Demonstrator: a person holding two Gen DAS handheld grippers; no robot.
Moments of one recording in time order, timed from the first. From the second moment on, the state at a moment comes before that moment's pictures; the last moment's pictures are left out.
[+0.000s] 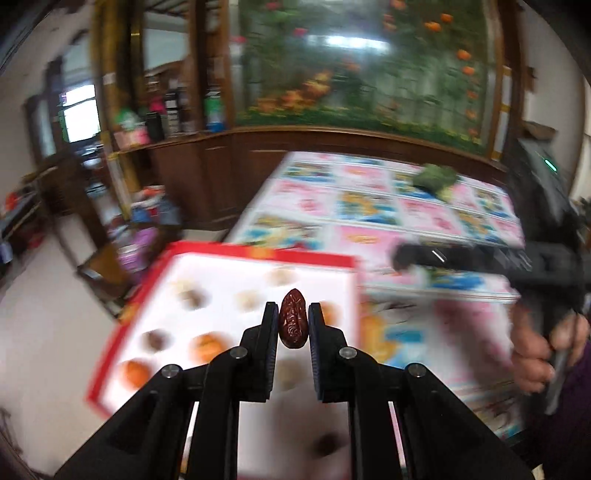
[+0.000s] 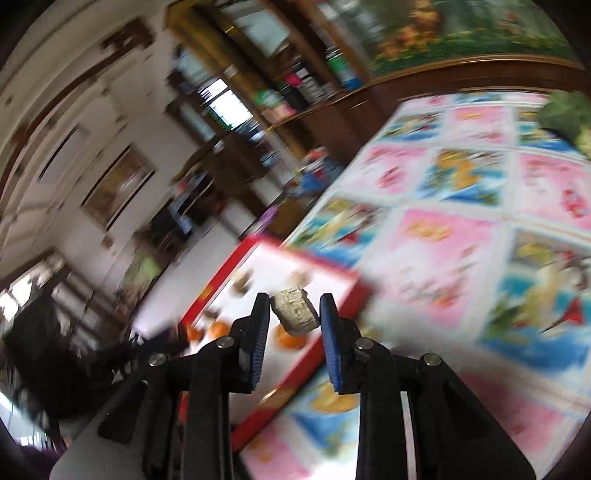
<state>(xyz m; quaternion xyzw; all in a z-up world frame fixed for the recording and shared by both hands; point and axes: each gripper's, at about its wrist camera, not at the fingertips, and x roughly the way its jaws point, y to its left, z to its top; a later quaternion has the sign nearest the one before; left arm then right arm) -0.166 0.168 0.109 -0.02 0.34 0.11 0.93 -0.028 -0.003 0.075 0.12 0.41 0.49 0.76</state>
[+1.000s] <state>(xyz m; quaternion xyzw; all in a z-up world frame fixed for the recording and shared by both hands) -0.191 0.255 0.027 -0.08 0.42 0.18 0.89 -0.152 0.121 0.023 -0.07 0.43 0.48 0.76</state>
